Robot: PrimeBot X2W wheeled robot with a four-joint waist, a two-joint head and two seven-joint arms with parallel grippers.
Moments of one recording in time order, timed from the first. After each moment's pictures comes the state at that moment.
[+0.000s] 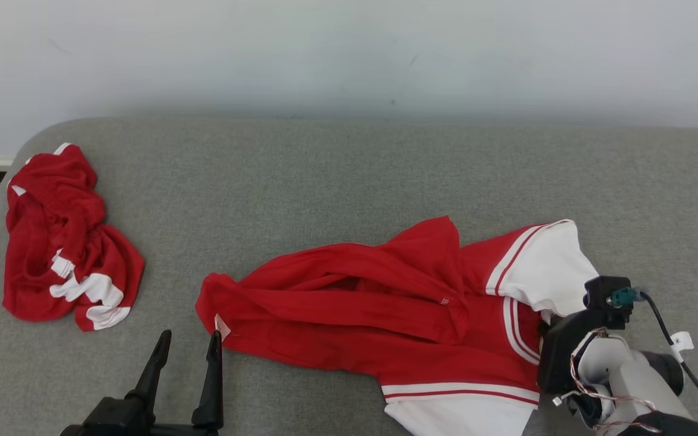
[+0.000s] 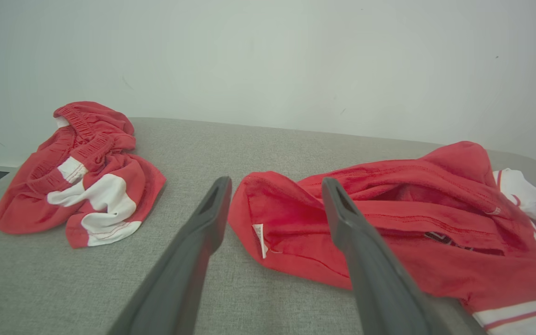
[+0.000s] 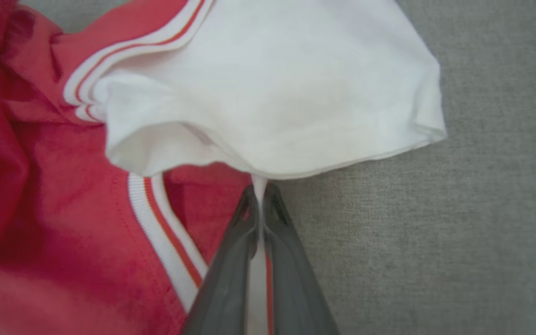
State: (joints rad) left arm -0.01 0.05 -0.06 0.15 -0.15 -0.08 -0.26; right arm -0.47 -0.11 -0.03 0.82 0.22 0.13 0.33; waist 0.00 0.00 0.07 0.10
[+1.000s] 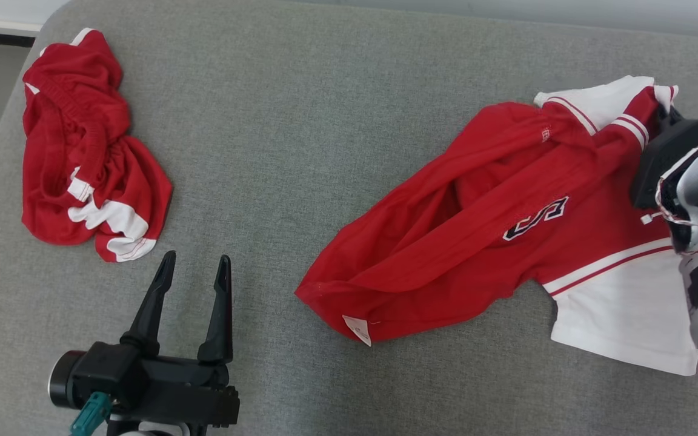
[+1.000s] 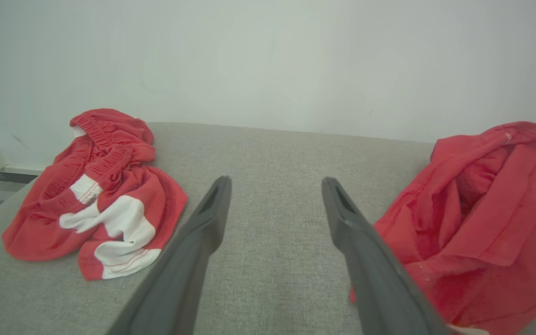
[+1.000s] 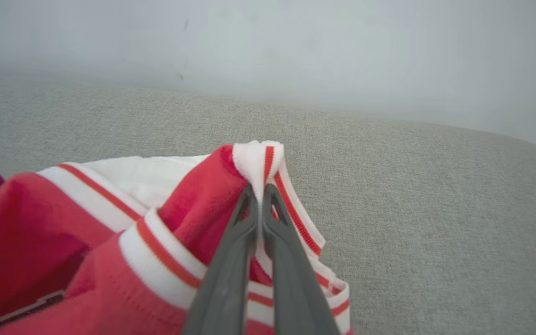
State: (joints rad) left arm -0.14 0.05 -0.10 0.03 -0.16 -0.08 -0.26; right arm -0.96 -0.27 -0.14 0.98 -0.04 0.13 0.14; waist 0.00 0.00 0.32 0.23
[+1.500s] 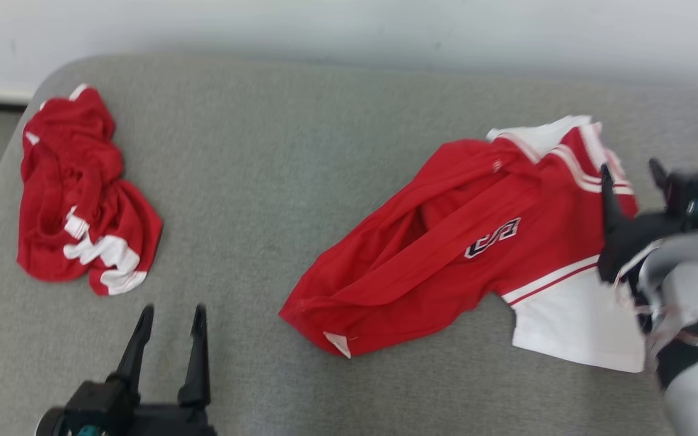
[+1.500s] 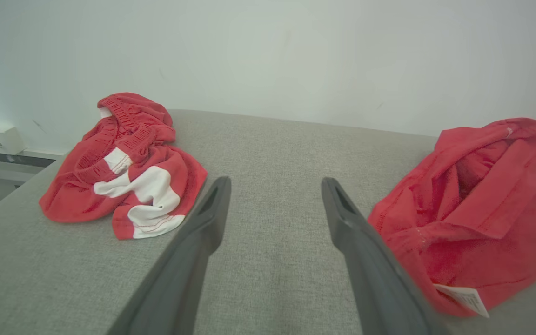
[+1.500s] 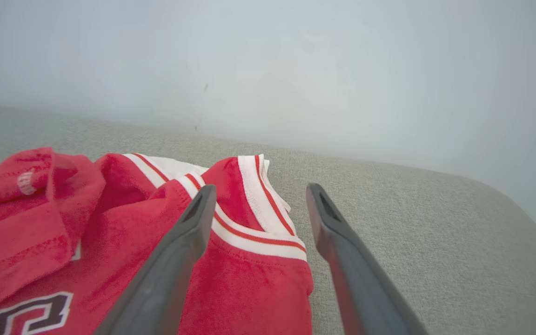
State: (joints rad) left arm -0.06 0.05 -0.04 0.10 -0.15 -0.07 -0.26; right arm -0.77 -0.25 -0.05 0.94 0.00 0.13 -0.16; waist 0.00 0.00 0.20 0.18
